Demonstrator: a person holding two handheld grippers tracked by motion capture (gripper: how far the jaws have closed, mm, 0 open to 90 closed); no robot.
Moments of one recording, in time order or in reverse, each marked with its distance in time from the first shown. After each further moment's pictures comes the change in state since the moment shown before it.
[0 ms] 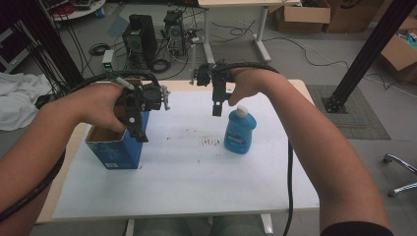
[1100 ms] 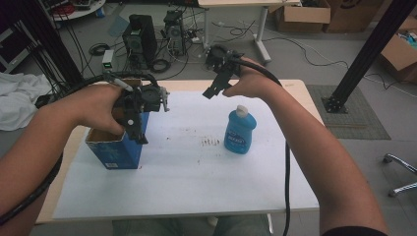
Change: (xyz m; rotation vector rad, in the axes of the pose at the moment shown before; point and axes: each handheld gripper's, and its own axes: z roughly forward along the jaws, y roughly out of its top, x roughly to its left) left arm -0.010 -0.002 -0.006 -0.010 0.021 0.004; right arm -0.019 -0.034 -0.019 -0.504 -0.140 0.232
